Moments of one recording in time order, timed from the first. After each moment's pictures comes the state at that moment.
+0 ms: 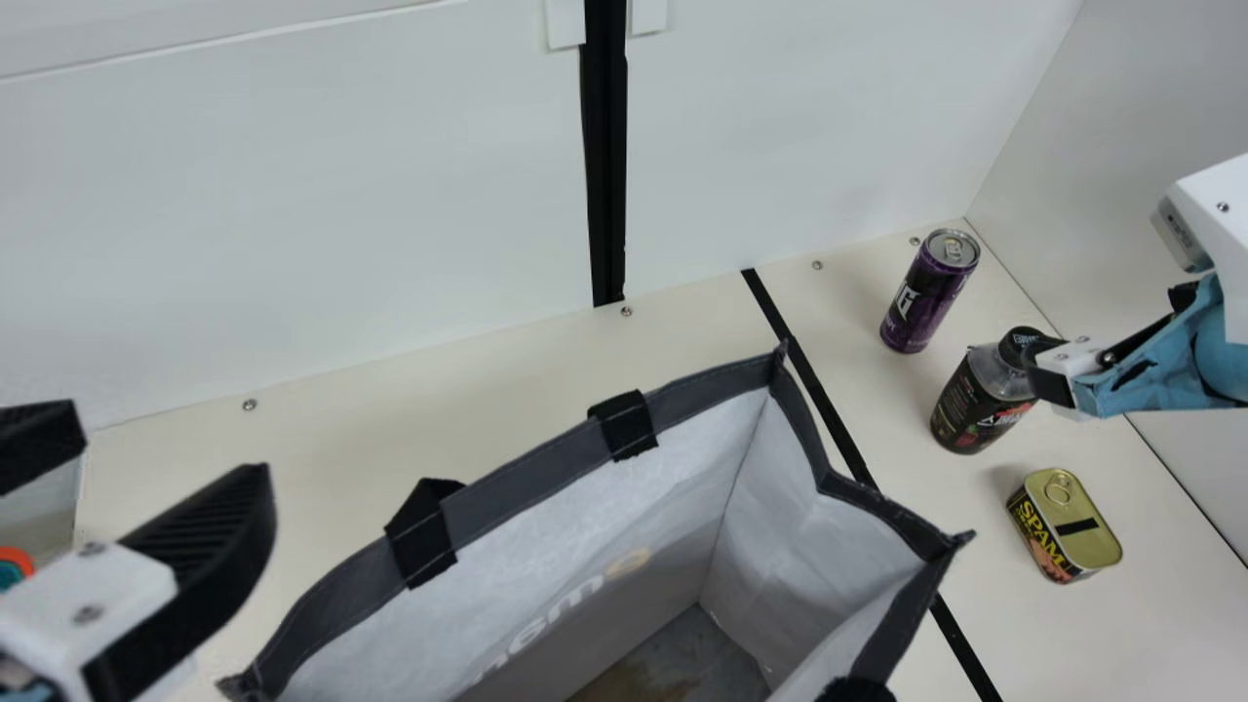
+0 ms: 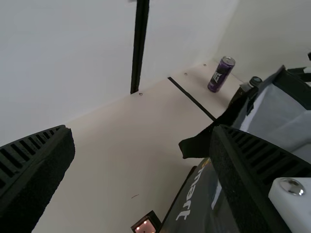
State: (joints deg) left arm -25.9 72.6 -106.0 -21.4 69.9 8.1; right arm -43.8 71.4 -87.7 17.4 69.8 -46.5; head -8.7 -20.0
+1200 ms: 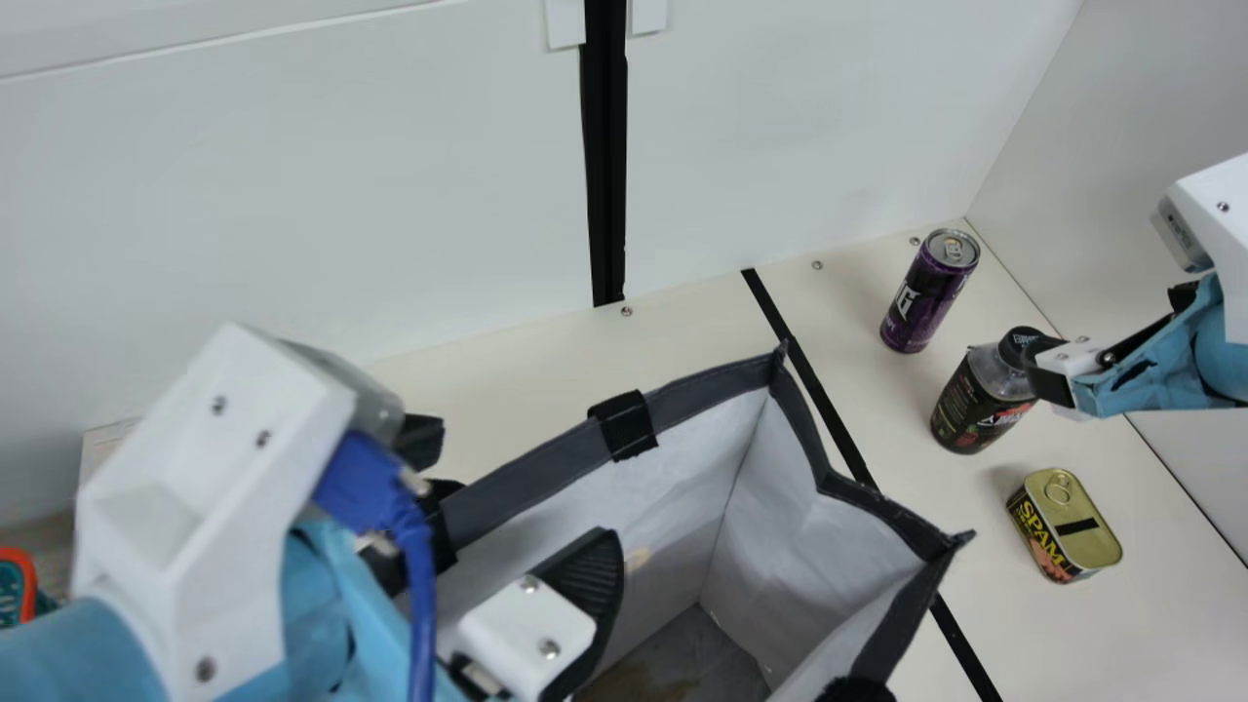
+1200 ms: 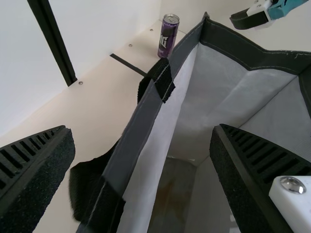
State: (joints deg) left arm -50.9 83.3 -107.0 -9.6 64.6 2.2; right arm -43.8 71.4 -87.7 17.4 69.8 -46.5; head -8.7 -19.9
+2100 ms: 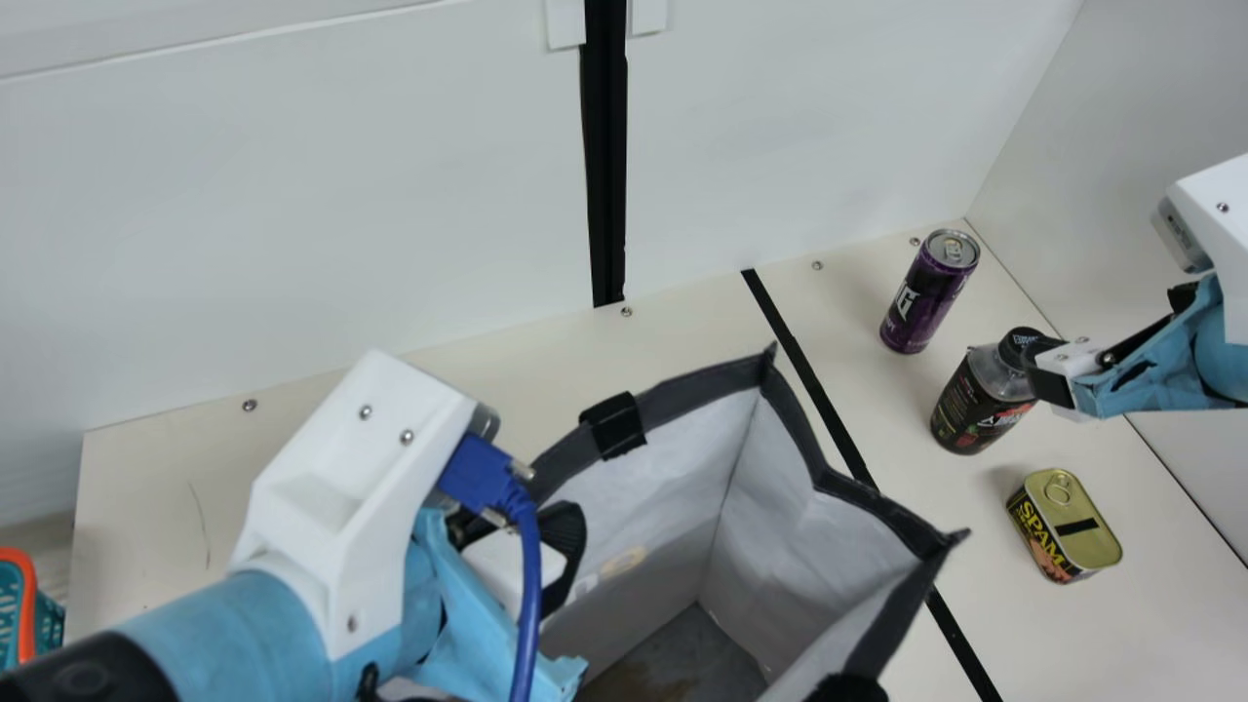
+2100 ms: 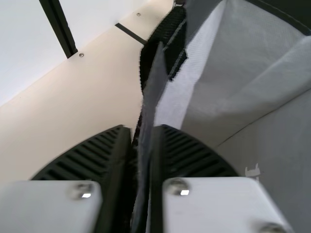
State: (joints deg) left arm -53.0 85.5 -101.5 -4.7 62.6 -3.0; right arm -43.8 71.4 -87.7 17.4 69.8 -46.5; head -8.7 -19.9
